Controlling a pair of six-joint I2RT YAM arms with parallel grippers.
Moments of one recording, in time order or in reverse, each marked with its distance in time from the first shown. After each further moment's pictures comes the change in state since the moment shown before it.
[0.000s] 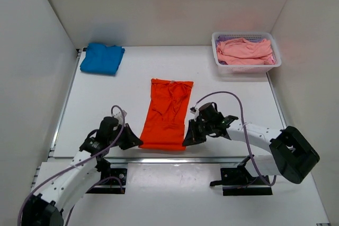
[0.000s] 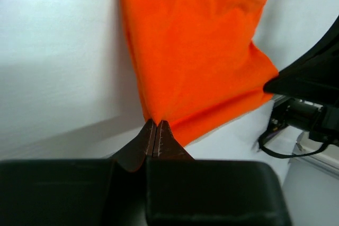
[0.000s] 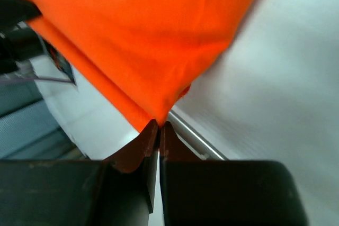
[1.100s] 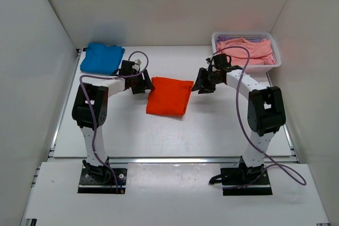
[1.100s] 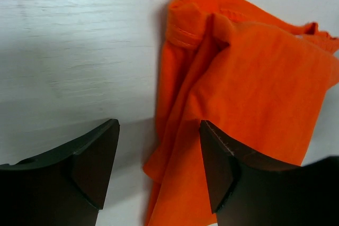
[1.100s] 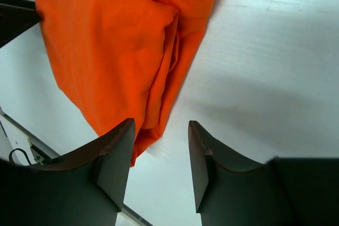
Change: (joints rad) left arm 0.201 1.442 1.043 0.302 -0.014 0.306; right arm -0.486 0.617 0.879 -0.338 0.078 -0.320
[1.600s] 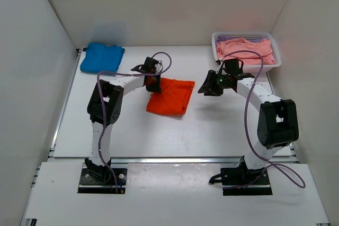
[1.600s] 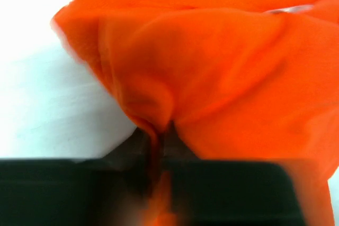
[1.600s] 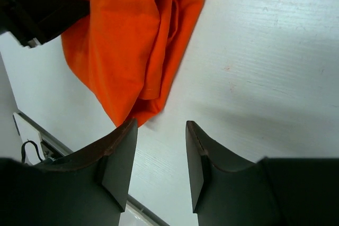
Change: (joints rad) left arm -0.204 0.109 0.218 -0.203 -0.242 0.139; right arm -0.064 -0.240 -0.239 0.085 -0.039 0.017
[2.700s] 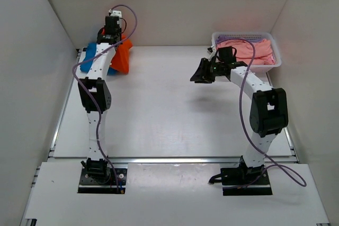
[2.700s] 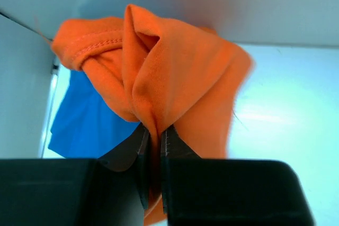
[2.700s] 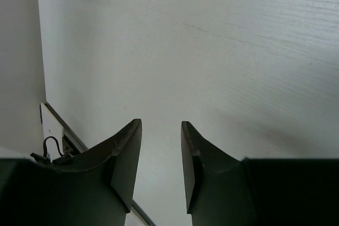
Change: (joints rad) left arm 0.332 0.304 0.933 -0.201 -0.410 0.416; right arm 0.026 0.161 0.248 0.031 -0.132 -0.004
